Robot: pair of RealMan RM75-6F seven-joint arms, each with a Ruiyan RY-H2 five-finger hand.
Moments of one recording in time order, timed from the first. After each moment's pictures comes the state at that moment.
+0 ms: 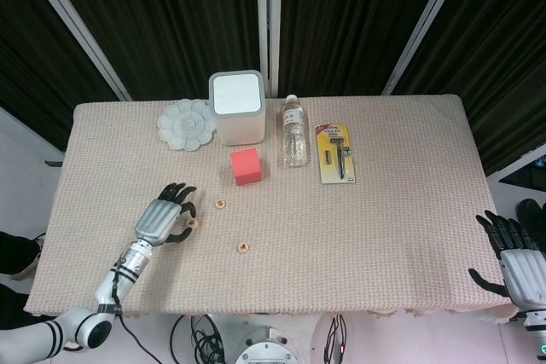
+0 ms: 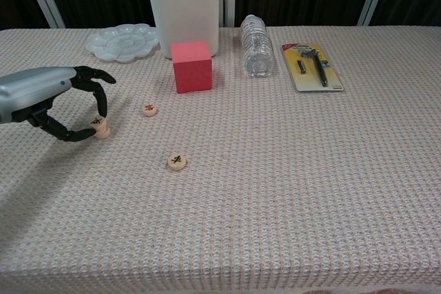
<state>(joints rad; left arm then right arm) -0.54 -1.56 -0.07 -1.37 1.36 1.04 0.07 0.04 -1.09 -0.02 -1.46 -1.57 1.46 0.20</state>
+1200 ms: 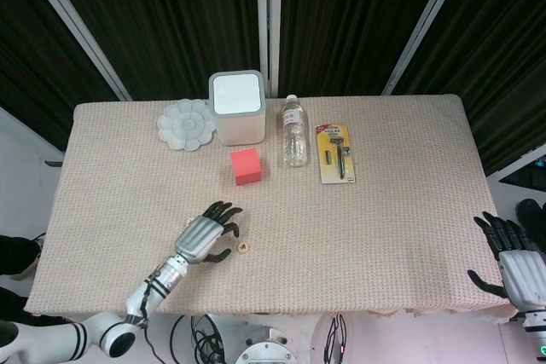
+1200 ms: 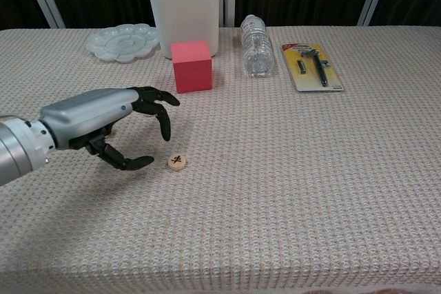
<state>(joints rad) -0.60 -1.68 -0.04 -1.42 1.46 1.02 0.09 0.04 -1.09 -0.03 -1.46 -1.58 1.45 0.21</state>
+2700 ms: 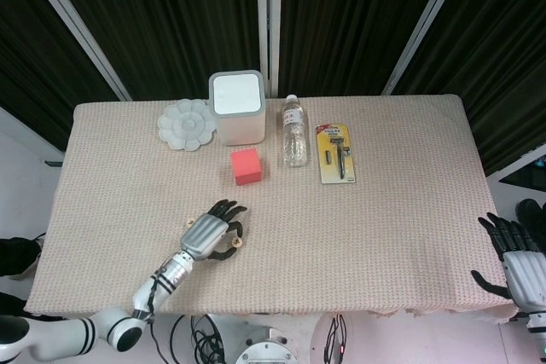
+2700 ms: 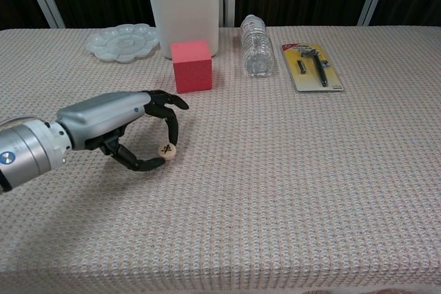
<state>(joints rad) -0.62 -1.69 -0.06 -1.39 1.44 1.01 0.06 0.03 -1.09 -0.03 -1.44 -1.57 1.46 0.23</state>
